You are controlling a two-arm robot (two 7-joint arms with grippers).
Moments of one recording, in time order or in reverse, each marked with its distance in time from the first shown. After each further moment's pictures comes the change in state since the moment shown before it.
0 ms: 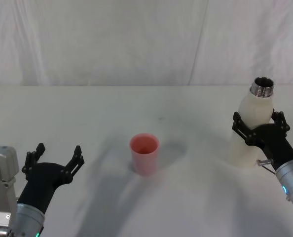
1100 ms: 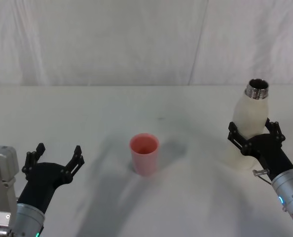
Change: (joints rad) left arm 0.000 0.000 0.000 0.000 0.000 0.000 0.000; right arm -0.045 -0.005 -0.012 -0.020 0.009 0.009 0.000
